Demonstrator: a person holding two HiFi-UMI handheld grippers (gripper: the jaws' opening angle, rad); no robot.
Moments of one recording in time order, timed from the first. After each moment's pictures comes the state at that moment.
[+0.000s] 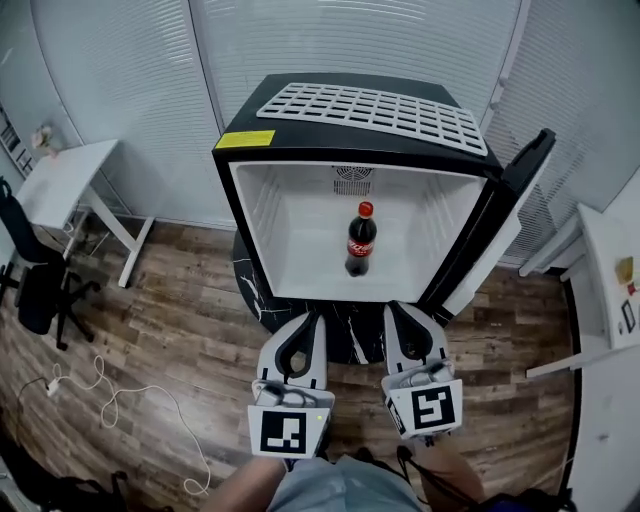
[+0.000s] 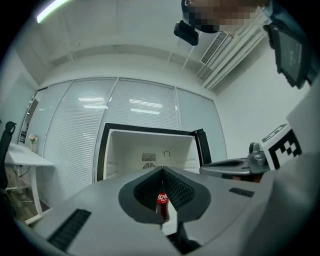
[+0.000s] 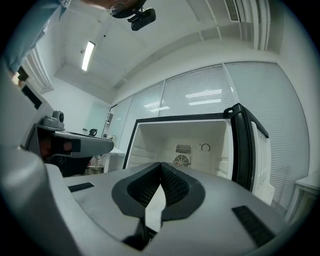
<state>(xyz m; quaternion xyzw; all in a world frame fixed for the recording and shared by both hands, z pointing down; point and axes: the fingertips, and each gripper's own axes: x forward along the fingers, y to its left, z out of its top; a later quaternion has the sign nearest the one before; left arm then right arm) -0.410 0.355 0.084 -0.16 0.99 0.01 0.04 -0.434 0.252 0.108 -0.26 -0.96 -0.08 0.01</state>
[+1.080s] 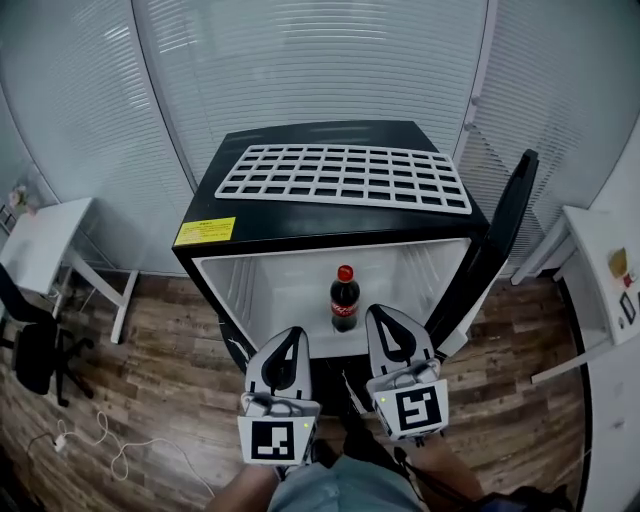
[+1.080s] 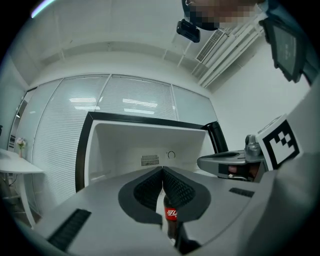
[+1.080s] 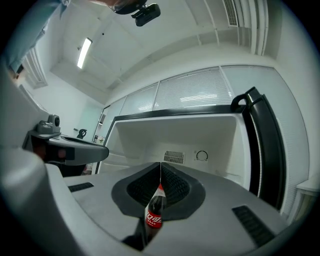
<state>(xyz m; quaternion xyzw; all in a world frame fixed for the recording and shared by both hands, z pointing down) -0.515 0.357 0.075 -0.19 0.98 -0.01 0.04 -0.541 0.253 0.079 -0.22 -0.97 -0.07 -0.03</state>
